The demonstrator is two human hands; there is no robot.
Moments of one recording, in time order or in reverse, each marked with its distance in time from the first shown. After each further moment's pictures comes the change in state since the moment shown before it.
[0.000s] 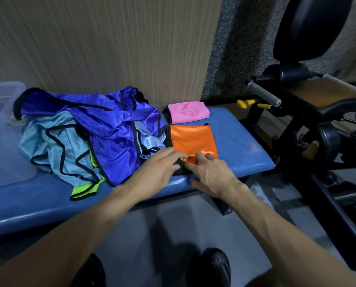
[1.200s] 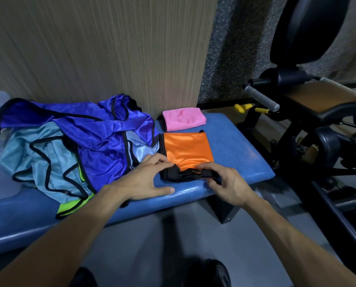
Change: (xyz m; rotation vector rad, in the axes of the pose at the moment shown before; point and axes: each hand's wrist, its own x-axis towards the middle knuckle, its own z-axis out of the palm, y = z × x) left_hand 0.013 -0.057 0.005 -0.023 -0.327 -0.204; right_hand -0.014 0.071 0.031 0.725 0.177 0.052
